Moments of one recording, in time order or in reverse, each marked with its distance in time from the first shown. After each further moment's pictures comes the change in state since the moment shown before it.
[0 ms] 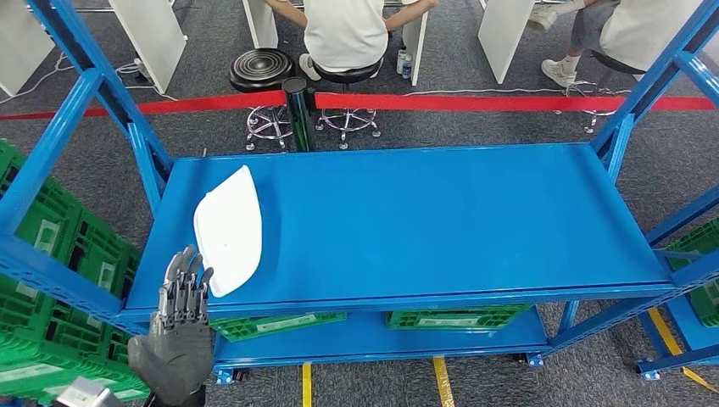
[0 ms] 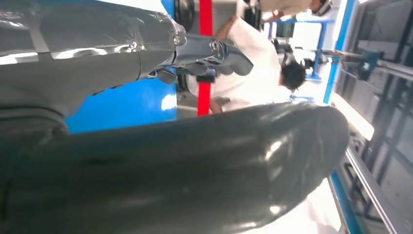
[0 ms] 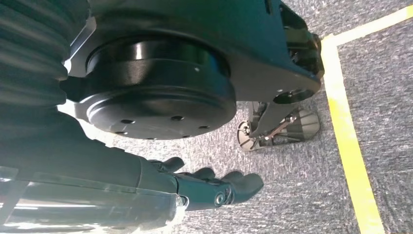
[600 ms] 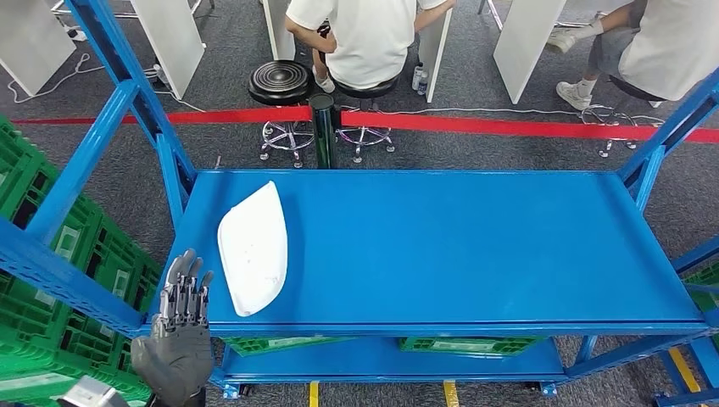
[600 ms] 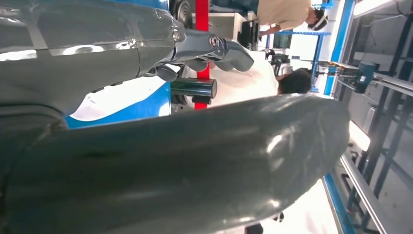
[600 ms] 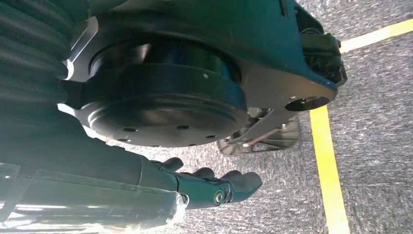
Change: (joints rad) left arm 0.011 0.010 -0.009 -0.003 0.005 0.003 0.001; right arm 0.001 0.000 0.020 0.002 0.004 -0.001 0.003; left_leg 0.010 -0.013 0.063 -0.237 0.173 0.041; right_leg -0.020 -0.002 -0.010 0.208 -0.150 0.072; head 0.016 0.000
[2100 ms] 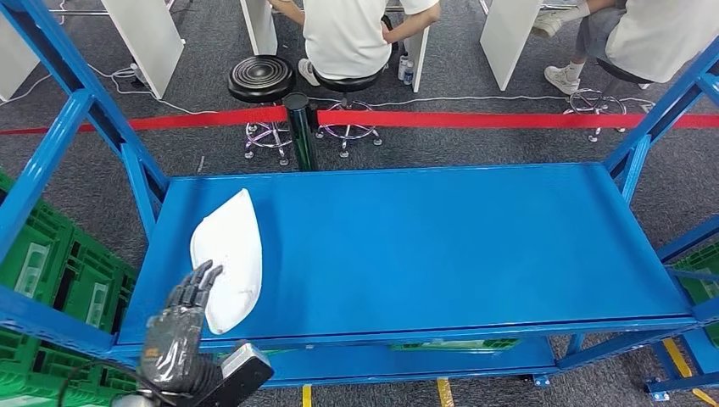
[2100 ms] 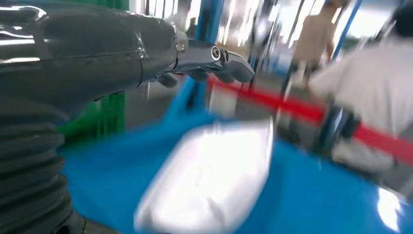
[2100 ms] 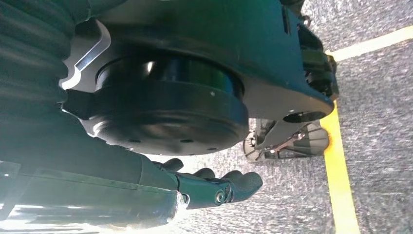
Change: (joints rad) left arm -0.054 0.154 -0.009 -0.163 -1.476 -0.368 1.365; right arm -0.002 0.010 0.024 0.008 -0.008 0.035 0.040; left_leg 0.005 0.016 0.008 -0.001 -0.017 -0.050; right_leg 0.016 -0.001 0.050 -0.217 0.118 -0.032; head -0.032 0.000
